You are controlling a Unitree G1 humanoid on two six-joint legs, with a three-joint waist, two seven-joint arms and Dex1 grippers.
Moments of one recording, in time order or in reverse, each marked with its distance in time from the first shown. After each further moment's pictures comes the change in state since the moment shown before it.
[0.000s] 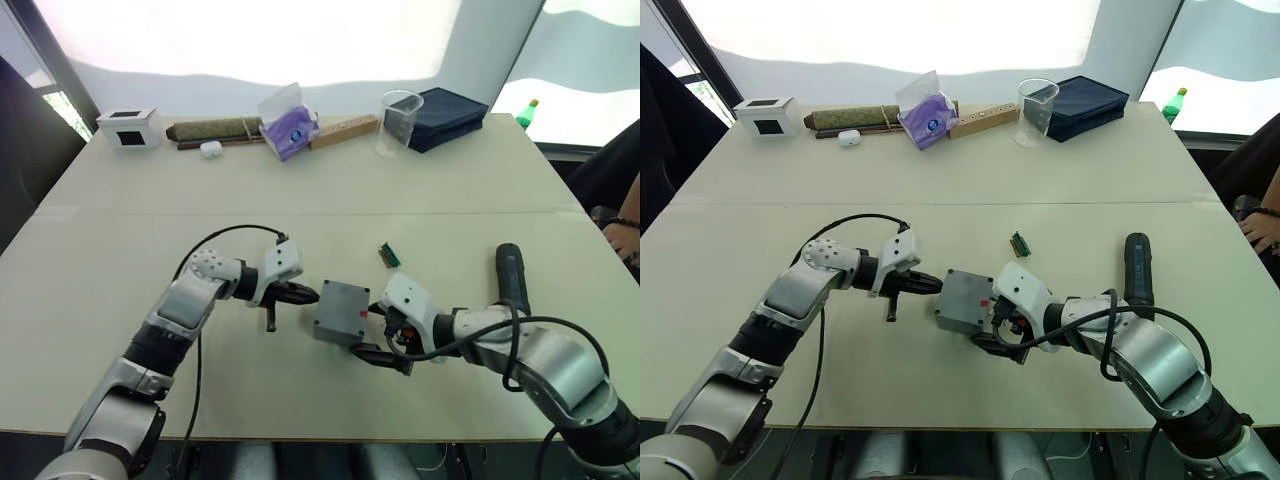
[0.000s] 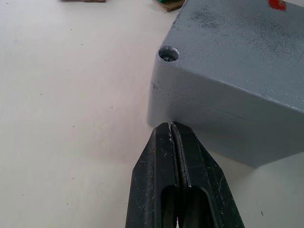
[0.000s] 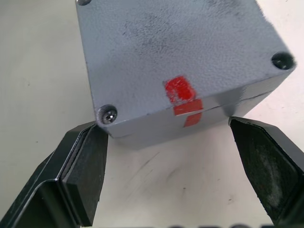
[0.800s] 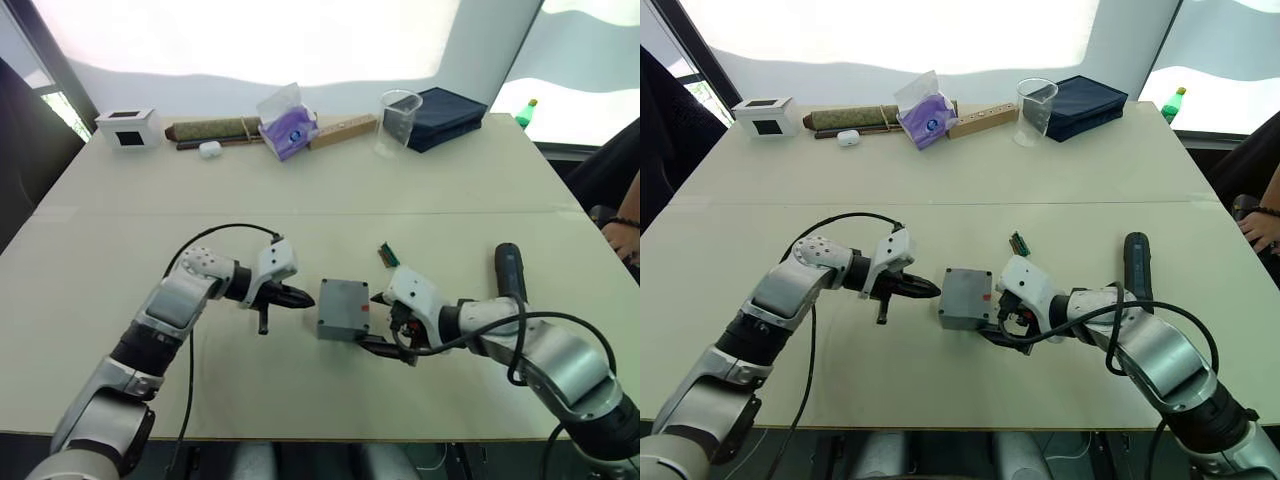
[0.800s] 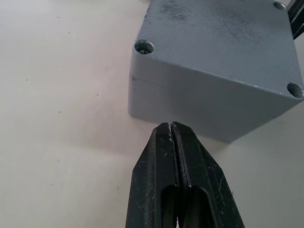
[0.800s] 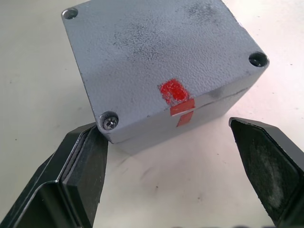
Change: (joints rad) left arm 0.000 0.058 -0.001 -0.054 -0.052 0.094 -0.049; right arm -0.011 -0.036 -0.020 0.032 -0.050 -0.063 0.049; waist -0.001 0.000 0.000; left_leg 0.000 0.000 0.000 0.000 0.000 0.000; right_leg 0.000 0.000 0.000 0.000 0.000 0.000
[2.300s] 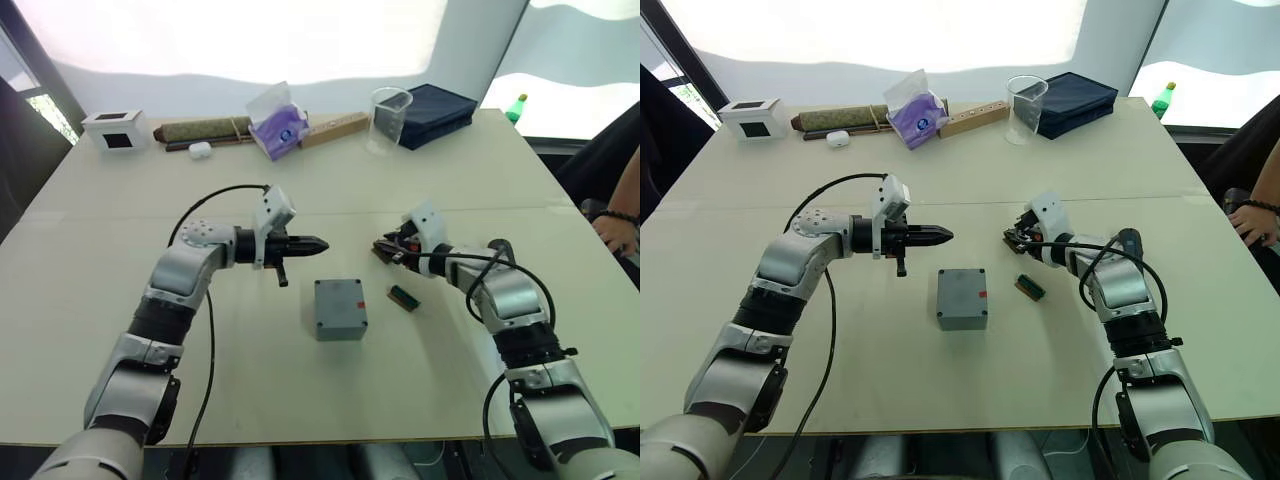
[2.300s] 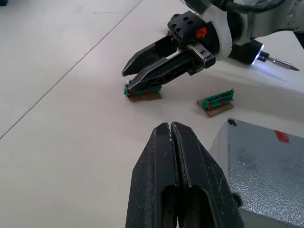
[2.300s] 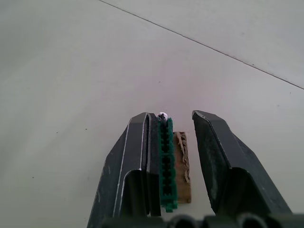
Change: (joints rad) left arm -0.130 -0.126 0.144 0.140 -0.120 -0.031 0.162; right arm -0.323 0.304 -0.124 0.805 -0.216 -0.413 -0.060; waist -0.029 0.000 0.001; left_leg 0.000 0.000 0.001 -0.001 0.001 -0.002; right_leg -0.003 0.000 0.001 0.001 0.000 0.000
